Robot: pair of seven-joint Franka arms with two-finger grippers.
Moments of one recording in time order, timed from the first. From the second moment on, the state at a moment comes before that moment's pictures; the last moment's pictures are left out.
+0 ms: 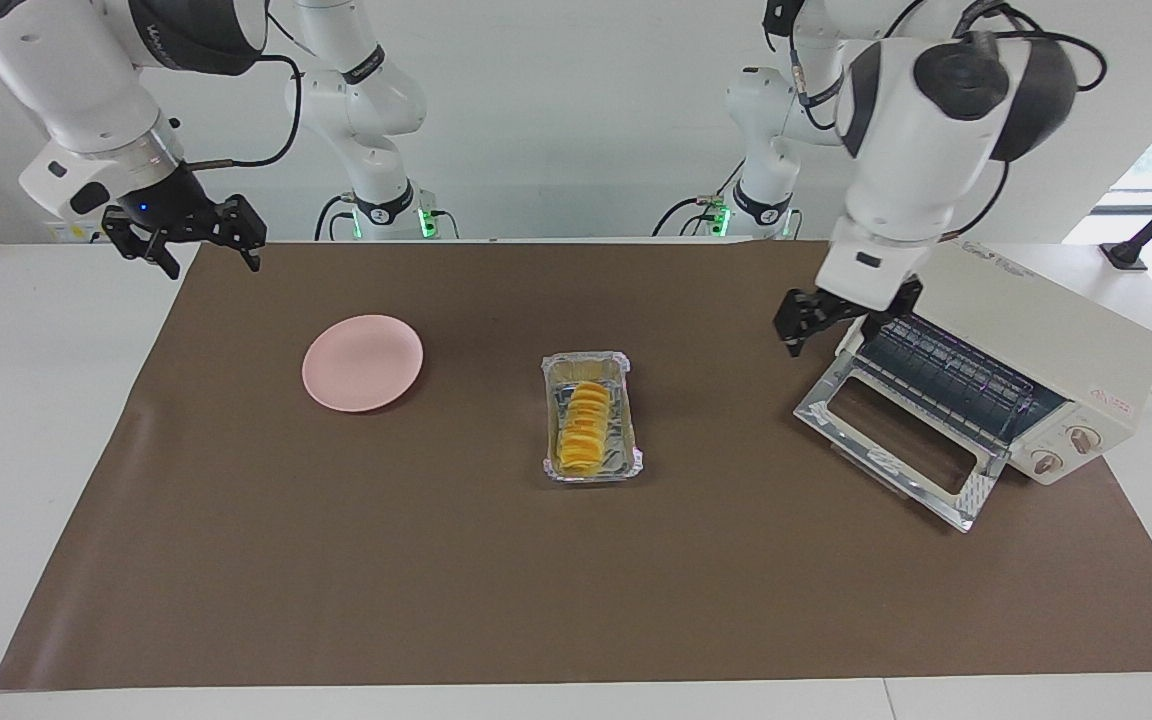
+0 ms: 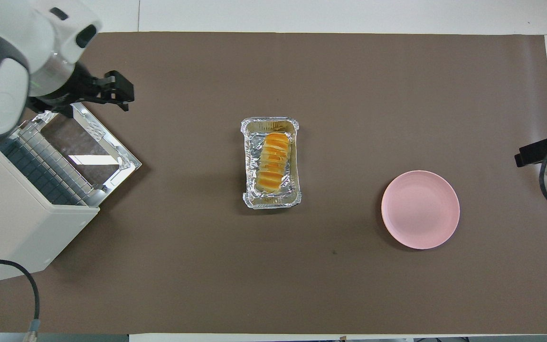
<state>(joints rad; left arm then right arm) -0.45 0.25 0.27 -1.31 -0.02 1.50 -0.25 -0.06 -0.03 0.00 -1.65 -0.02 1.56 -0.15</state>
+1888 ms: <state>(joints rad) -0.05 -0.02 -0.06 -1.59 -0.03 1.41 -0.08 0.49 0.48 0.01 -1.66 -0.03 2.17 0.73</state>
